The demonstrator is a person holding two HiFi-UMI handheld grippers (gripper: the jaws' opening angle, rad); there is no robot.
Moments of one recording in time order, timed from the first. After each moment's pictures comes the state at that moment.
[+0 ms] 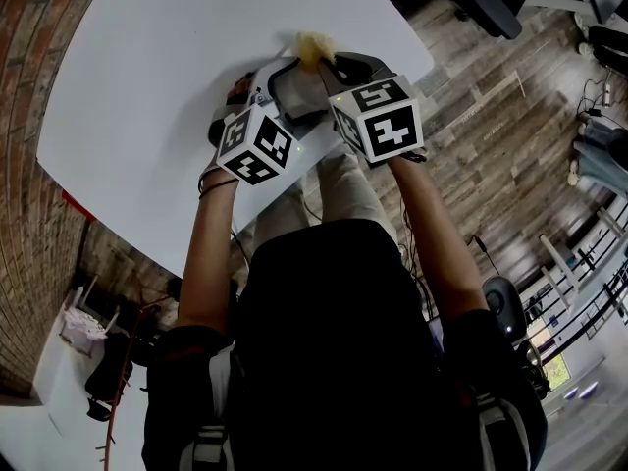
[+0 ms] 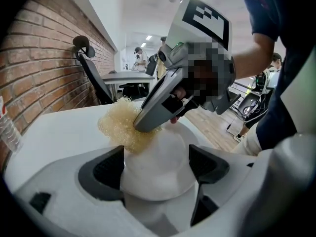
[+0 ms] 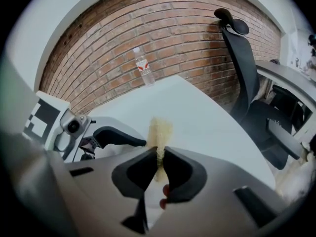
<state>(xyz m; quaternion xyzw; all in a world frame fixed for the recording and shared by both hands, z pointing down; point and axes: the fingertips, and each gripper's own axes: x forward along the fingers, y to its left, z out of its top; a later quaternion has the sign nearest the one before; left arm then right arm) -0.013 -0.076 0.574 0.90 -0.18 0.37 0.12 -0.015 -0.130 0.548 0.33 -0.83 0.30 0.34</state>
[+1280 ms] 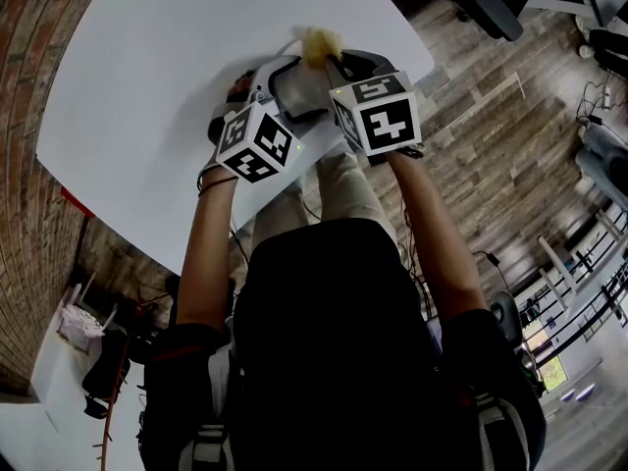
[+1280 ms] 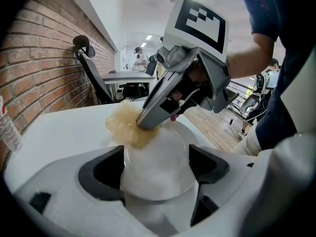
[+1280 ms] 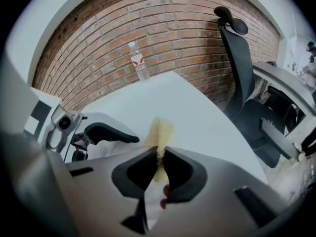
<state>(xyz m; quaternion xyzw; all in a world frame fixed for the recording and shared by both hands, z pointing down) -0.012 -0.075 0.574 0.90 -0.18 0.37 0.12 -0.002 -0.134 0.556 0.35 -0.81 0.30 0.37</state>
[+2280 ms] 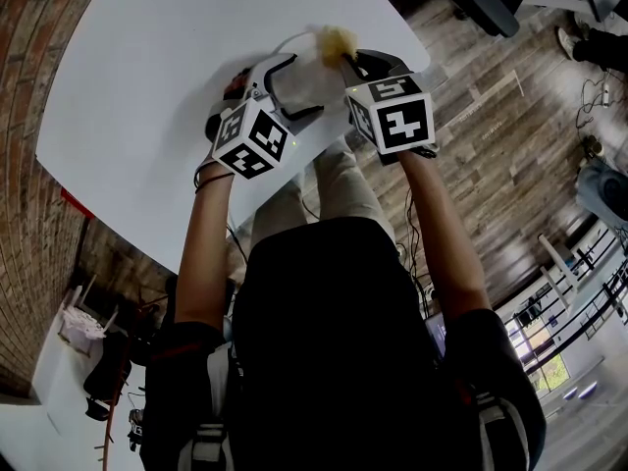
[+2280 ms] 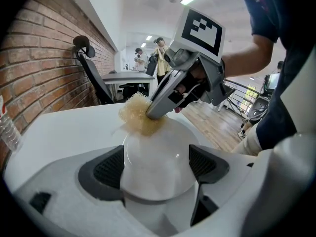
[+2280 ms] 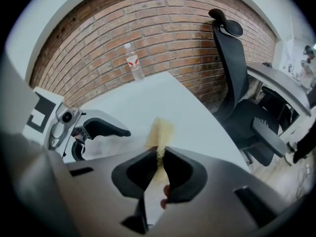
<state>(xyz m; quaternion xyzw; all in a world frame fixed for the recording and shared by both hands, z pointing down) -0.014 -0.075 0.575 0.90 -0.18 0.37 0.12 0.027 -0.134 0.553 0.36 -0.80 0.30 0.38</state>
